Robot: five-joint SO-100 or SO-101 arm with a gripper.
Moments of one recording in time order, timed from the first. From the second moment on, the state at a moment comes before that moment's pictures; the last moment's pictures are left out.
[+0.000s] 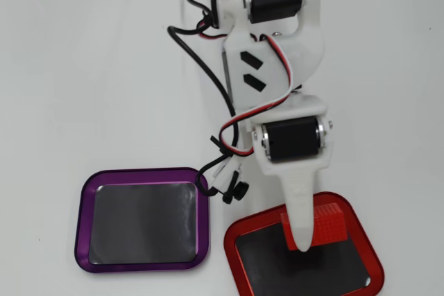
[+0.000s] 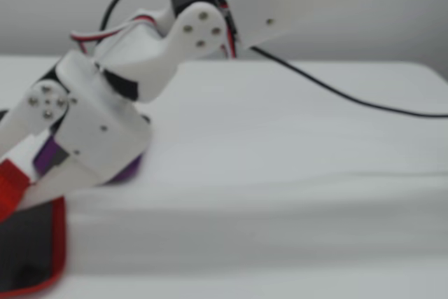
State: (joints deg) arm -5.1 55.8 65.7 17.7 0.2
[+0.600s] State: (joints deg) arm -6.1 55.5 64.9 24.6 0.1
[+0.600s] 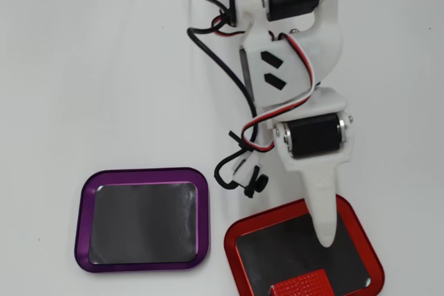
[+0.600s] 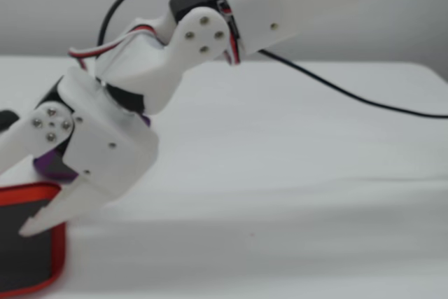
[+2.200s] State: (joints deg) arm -4.0 192.0 163.6 53.7 -0.1
